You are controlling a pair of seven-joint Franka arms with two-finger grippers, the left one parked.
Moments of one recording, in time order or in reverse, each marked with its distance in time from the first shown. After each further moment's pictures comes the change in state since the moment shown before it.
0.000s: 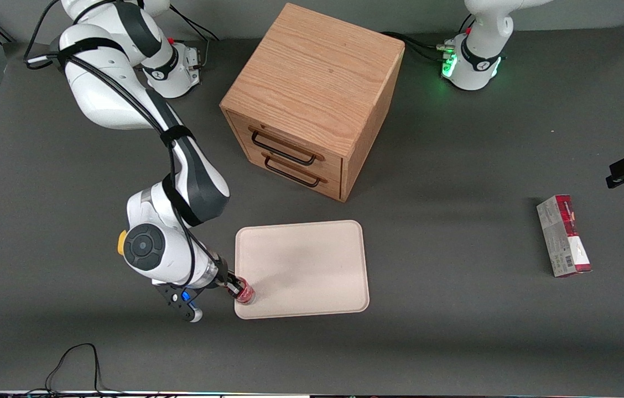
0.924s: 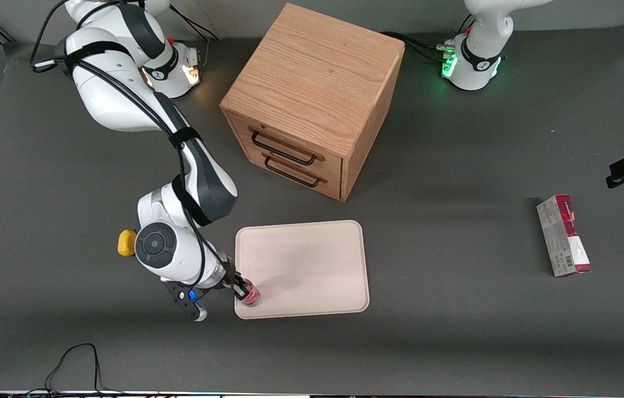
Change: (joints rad) arm 0.013 0.020 0.000 0.002 -0.008 0.041 0.060
